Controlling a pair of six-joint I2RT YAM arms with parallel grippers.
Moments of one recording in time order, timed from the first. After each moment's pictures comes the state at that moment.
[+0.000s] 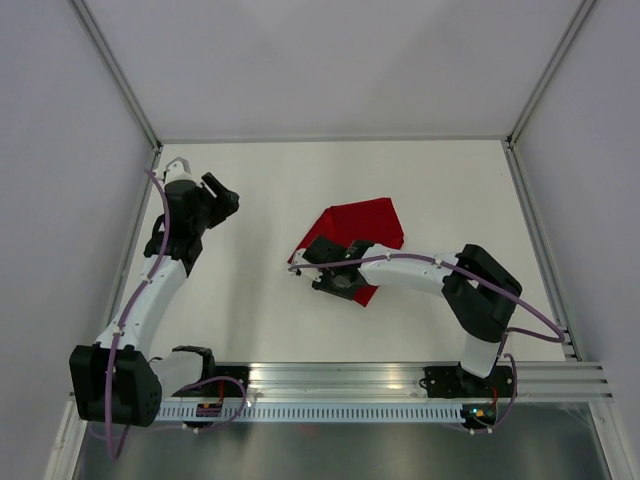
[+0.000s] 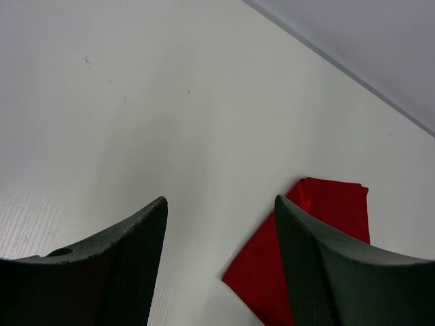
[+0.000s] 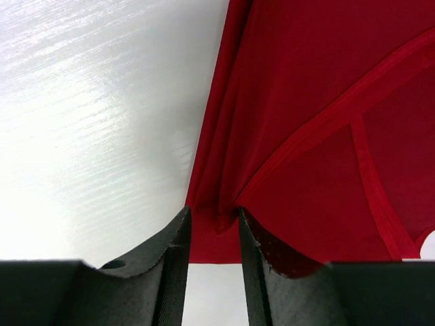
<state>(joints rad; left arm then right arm) -0.10 1.13 0.86 -0.15 -0.06 -0.59 0.99 1.82 1.20 -0.63 0.17 -0.30</state>
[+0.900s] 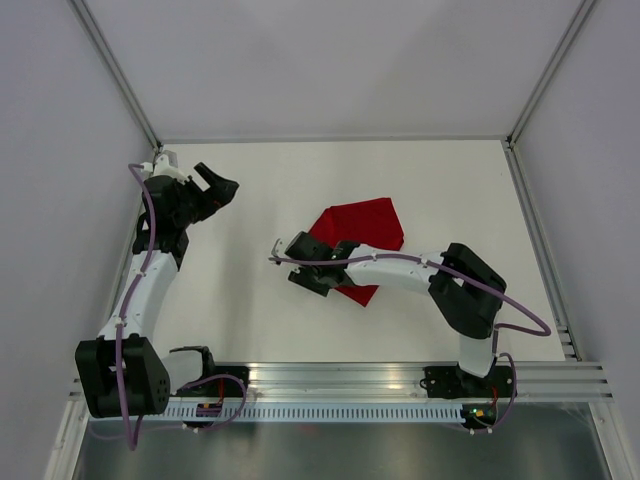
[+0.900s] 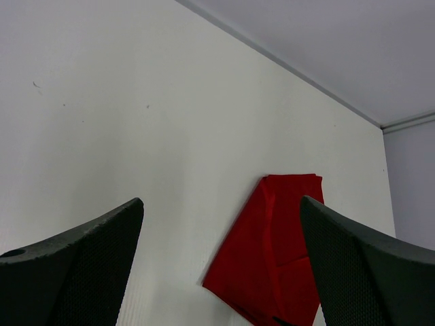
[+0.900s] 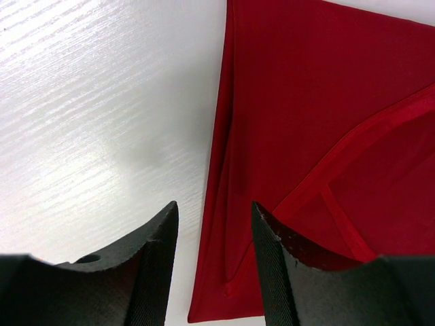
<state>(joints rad) 0.07 1.17 0.87 -0.04 0.25 -0.59 1.03 1.88 1.30 -0.49 0.20 -0.21</state>
